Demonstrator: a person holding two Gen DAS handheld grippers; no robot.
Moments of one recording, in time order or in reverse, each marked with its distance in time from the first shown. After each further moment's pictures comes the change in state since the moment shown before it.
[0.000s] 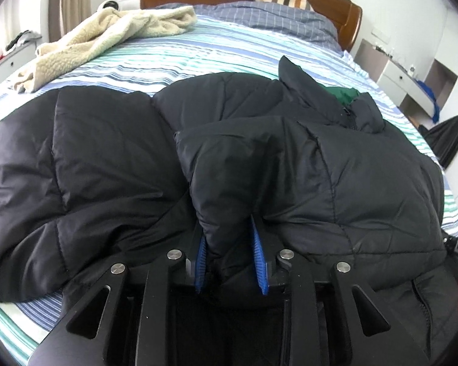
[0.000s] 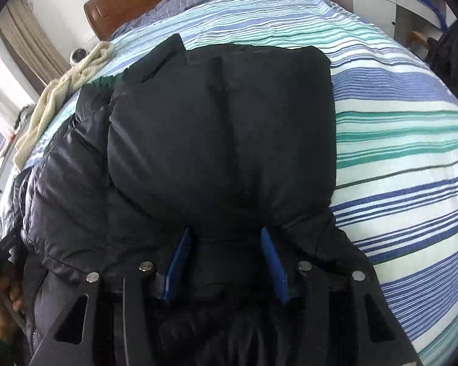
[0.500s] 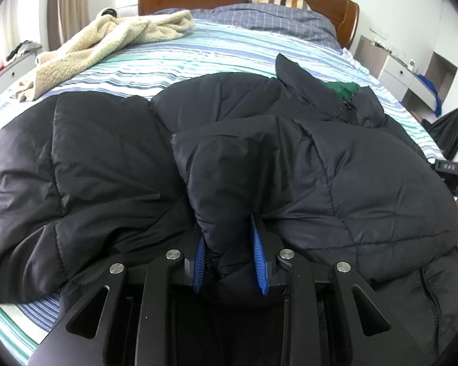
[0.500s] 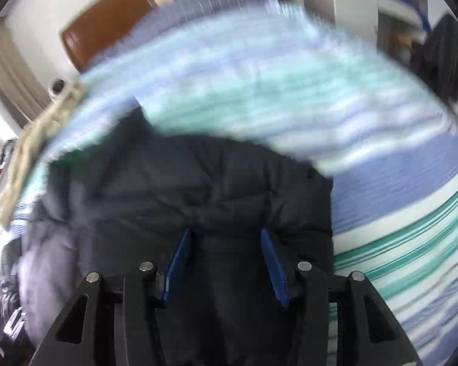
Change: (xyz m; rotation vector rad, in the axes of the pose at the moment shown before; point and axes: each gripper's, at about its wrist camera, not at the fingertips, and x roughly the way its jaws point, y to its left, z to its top) left arm 0.001 -0.009 -0.004 0.036 -0.020 0.032; right arm 0.044 -0.018 0.096 0.119 -0.069 -0.035
